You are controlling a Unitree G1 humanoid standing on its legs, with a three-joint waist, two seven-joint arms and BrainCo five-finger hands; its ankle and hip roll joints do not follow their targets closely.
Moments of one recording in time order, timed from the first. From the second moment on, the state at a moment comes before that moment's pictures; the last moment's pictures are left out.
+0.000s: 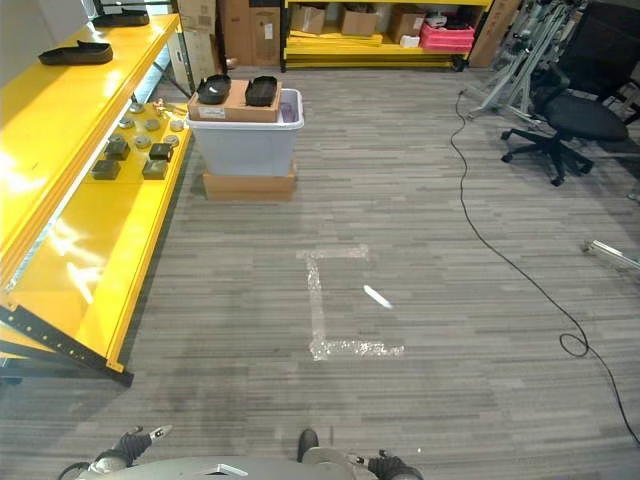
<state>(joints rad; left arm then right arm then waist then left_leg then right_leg) -0.03 0.22 -0.18 1.35 -0.04 -0.06 0.13 -0.05 -0.25 0.18 1.38 0.15 -0.04 -0.07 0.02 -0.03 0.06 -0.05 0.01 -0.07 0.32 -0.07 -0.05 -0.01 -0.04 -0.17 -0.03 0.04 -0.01</state>
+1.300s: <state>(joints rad) -0.04 0.21 -0.24 1.35 0.02 -0.04 0.10 -0.13 -0.26 0.22 1.40 0.07 -0.03 -0.08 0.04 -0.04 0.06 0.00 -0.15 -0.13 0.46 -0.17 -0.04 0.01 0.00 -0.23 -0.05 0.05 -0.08</state>
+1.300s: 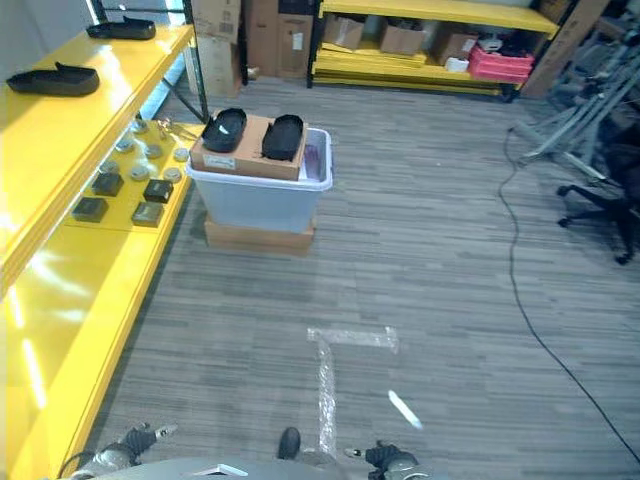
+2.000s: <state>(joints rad) -0.10 0.25 -0.24 1.34 0.02 -0.04 0.10 -0.15 -0.21 0.19 1.35 0.09 -0.04 -0.08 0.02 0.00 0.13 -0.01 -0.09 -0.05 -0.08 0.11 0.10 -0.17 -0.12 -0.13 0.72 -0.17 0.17</state>
